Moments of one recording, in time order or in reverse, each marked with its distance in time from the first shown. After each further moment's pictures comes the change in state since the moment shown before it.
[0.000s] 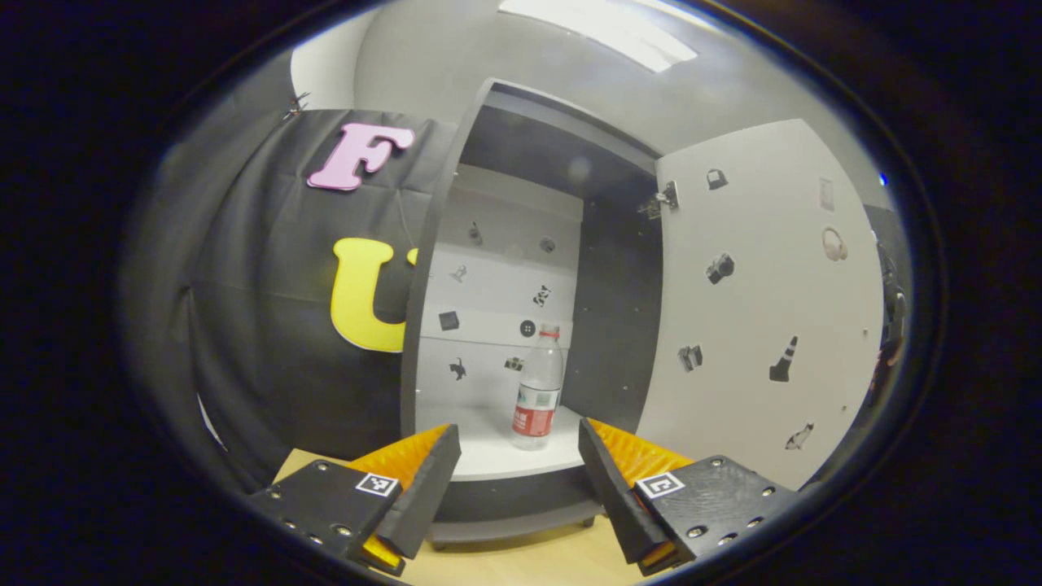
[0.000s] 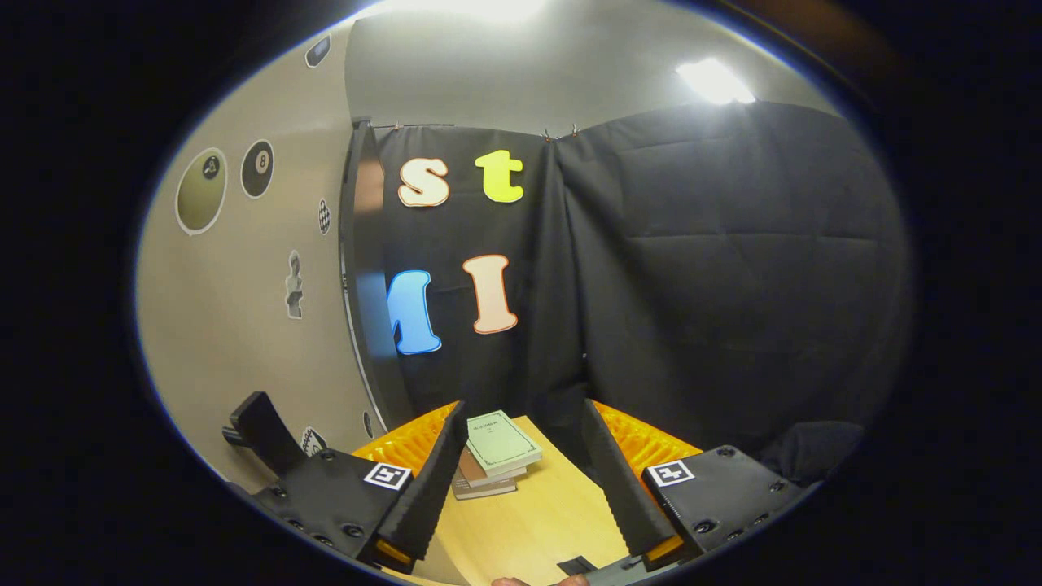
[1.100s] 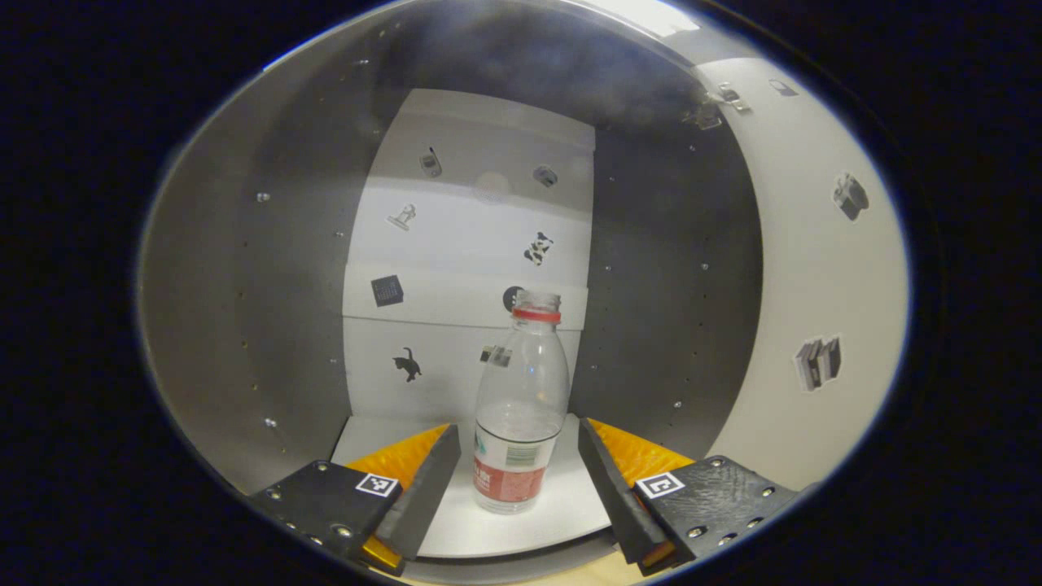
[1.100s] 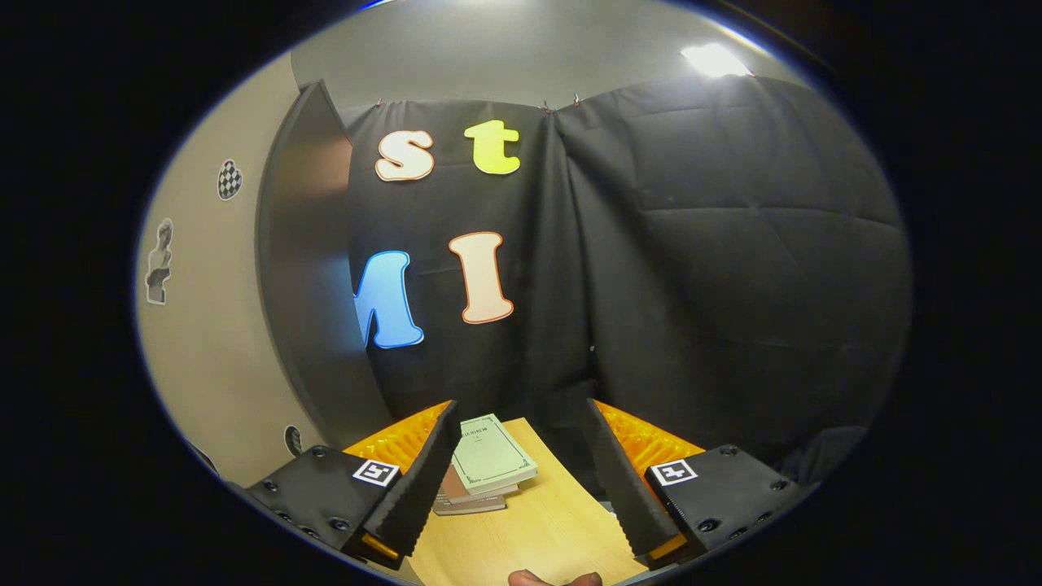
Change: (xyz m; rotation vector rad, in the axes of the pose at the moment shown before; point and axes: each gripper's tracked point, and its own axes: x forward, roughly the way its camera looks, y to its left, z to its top) left arm 0.208 -0.026 -0.061 0.025 0.125 0.062; right arm 0.124 -0.033 -0.027 0.029 0.067 0.031
